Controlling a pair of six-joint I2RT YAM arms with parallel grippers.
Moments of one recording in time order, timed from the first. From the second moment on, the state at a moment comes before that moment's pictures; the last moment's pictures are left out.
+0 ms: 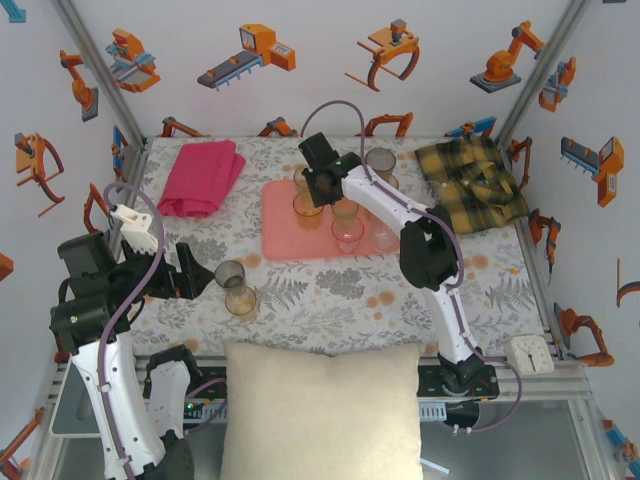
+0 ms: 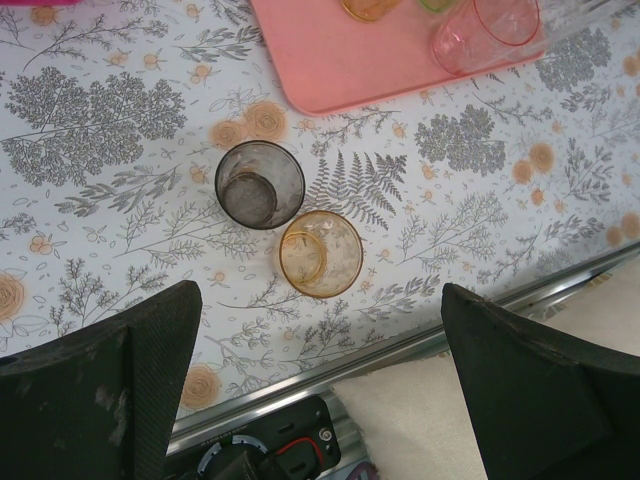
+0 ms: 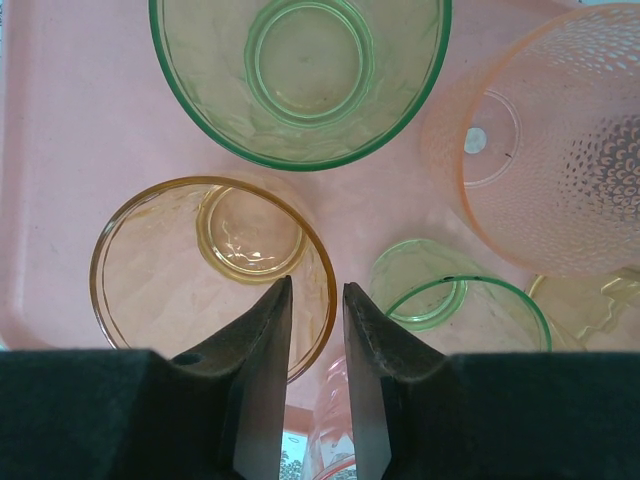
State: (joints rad) left arm 0.28 0.68 1.10 -1.19 0.66 0.19; right arm 0.66 2.25 2.05 -0.78 0.14 0.21
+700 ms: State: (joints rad) left arm 0.28 0.68 1.10 -1.19 0.66 0.19; right arm 0.66 2.20 2.08 -0.80 0.15 0.20
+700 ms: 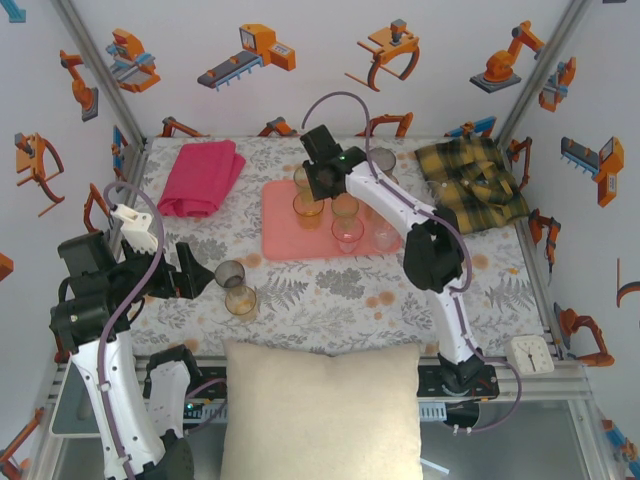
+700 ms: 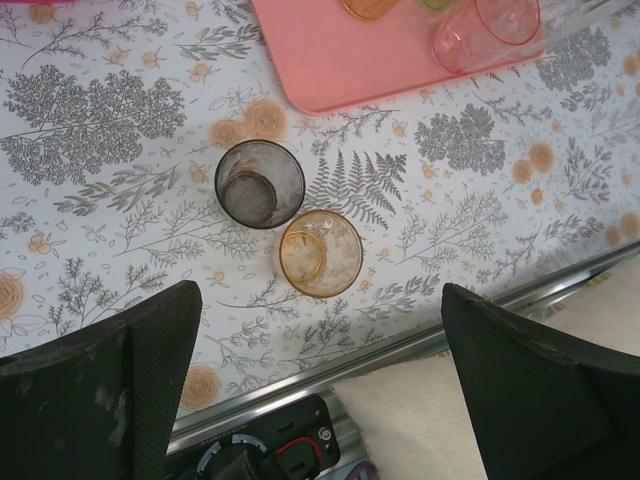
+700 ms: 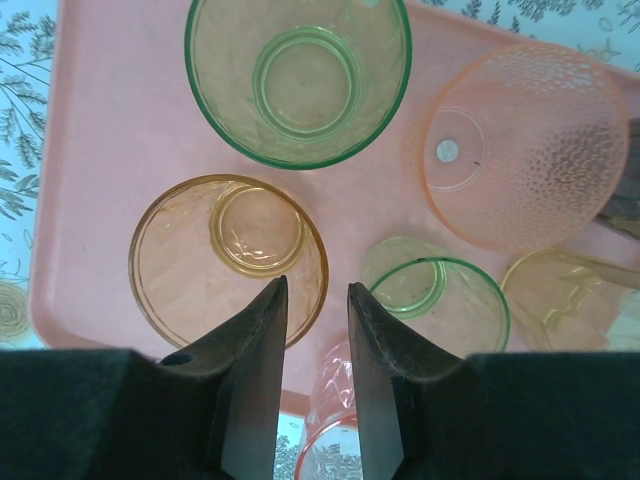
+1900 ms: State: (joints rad) left arm 0.24 1.02 1.27 -1.29 0.55 0.34; right arm 0.83 1.54 1.47 -0.78 0.13 0.27
